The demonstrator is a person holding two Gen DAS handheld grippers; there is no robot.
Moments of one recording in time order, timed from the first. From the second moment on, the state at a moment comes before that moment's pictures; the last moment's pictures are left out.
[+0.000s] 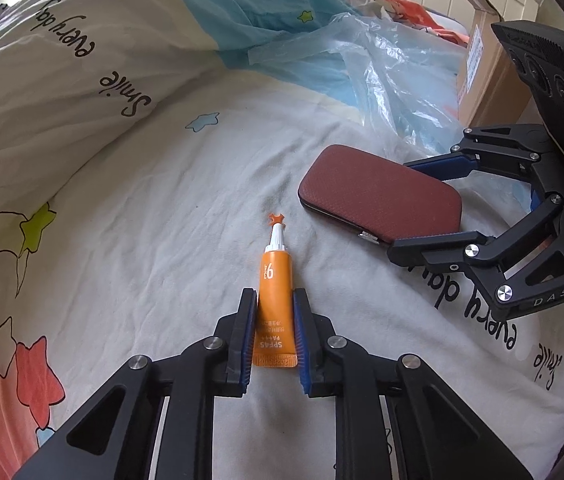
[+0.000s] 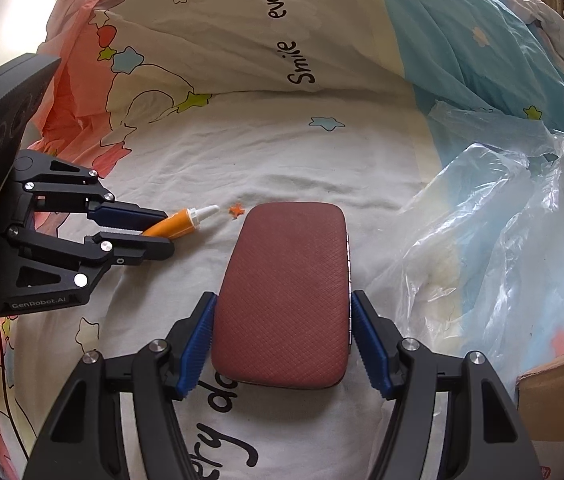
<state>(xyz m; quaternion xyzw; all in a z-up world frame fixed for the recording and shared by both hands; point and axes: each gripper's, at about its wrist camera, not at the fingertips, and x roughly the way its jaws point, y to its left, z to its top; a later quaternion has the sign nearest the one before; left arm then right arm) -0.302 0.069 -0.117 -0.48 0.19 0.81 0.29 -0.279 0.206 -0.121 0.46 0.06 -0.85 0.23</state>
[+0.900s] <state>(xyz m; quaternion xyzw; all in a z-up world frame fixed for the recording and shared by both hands) -0.237 0.063 -0.039 -0.48 0.15 0.81 0.29 -0.205 0.196 -0.049 0.43 0.07 -0.87 0.25</state>
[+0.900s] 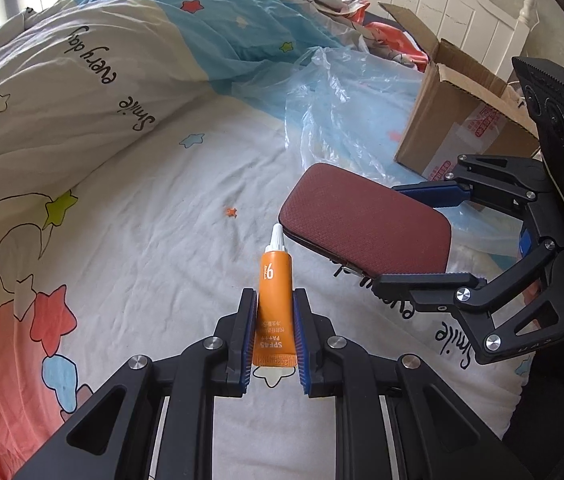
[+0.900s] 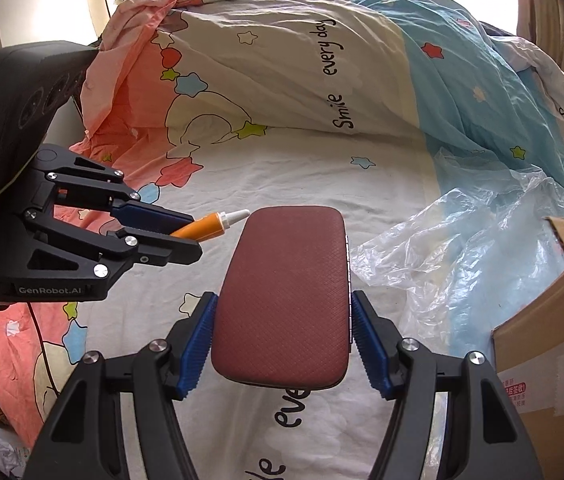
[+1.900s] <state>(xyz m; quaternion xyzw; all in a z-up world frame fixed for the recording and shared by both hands) -0.195 0.136 0.090 -0.40 0.20 0.82 0.35 -0.159 0.257 0.073 0.35 0.08 -0.91 0.18</state>
